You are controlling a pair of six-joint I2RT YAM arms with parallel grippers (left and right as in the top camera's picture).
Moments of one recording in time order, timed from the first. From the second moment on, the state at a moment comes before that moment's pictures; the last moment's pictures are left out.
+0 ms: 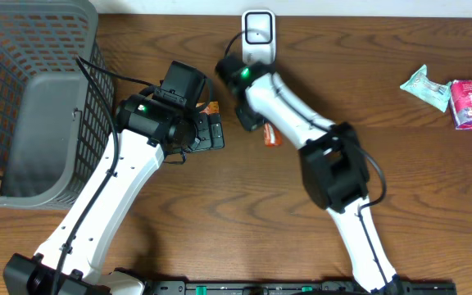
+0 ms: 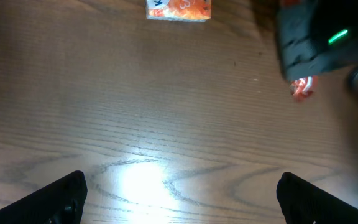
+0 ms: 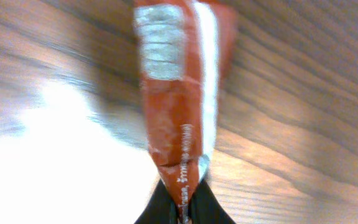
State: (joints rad) left arm -0.40 1.51 1.40 -1.14 0.02 -0.54; right arm 0.57 2.44 2.11 -1.20 0.26 0.15
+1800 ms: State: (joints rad) left arm -0.40 1.51 1.40 -1.14 0.02 -0.54; right arm 0.31 2.32 2.01 -1.22 -0.11 0.16
